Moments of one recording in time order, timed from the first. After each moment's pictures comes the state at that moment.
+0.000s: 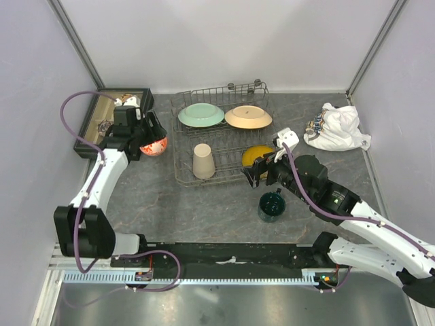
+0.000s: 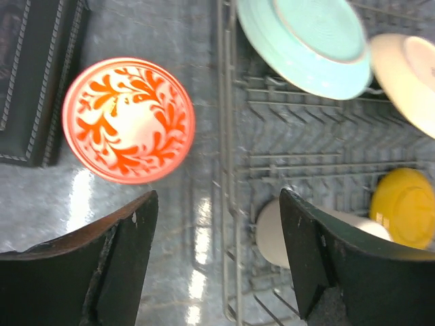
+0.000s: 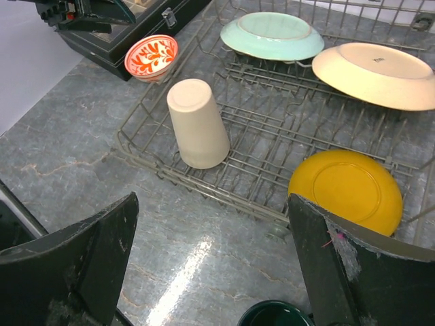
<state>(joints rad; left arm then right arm) -0.05 1.33 1.08 -0.39 0.07 -0.39 0.87 0.84 0.85 -0.23 0.19 0.26</state>
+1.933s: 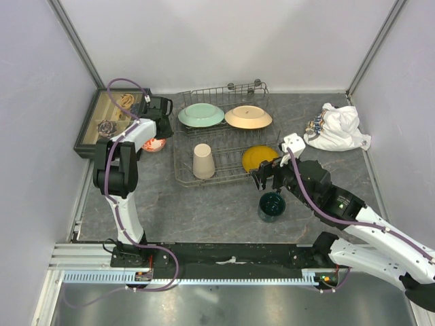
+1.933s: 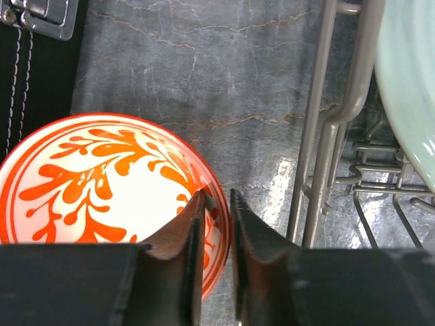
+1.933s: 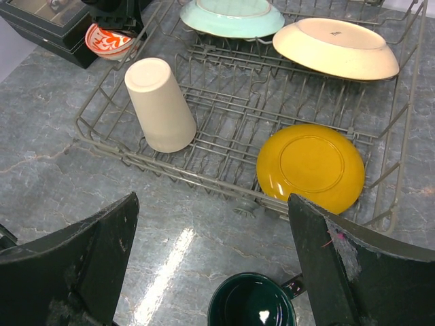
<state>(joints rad) -0.14 1.99 1.45 -0.40 -0.21 -0.32 0.87 0.78 0.81 -0.31 0.30 0.26</state>
